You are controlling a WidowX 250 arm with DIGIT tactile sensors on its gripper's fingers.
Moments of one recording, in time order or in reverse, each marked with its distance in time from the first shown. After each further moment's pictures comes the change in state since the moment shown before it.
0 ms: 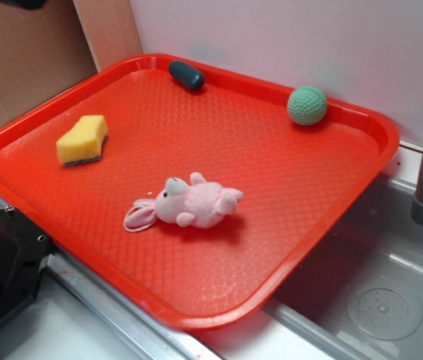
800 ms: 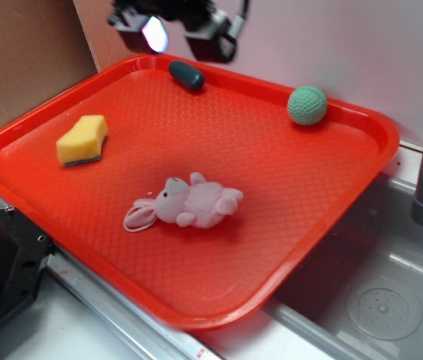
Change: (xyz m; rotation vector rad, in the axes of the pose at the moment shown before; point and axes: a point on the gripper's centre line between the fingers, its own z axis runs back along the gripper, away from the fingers) arm 0.096 -0.051 -0.125 -0.033 -0.054 0.103
